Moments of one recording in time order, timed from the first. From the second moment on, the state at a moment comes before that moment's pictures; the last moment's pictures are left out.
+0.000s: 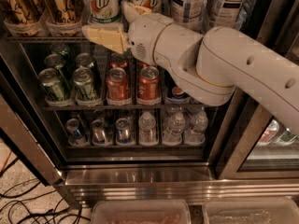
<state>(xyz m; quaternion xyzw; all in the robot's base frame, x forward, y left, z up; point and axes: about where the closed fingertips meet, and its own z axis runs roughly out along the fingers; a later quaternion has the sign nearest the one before) 0.589 0.065 1.052 -0.33 0.59 0.25 0.69</state>
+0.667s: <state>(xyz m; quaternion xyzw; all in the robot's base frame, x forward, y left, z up) 0.606 0.068 1.056 -0.32 0.59 0.25 0.70</state>
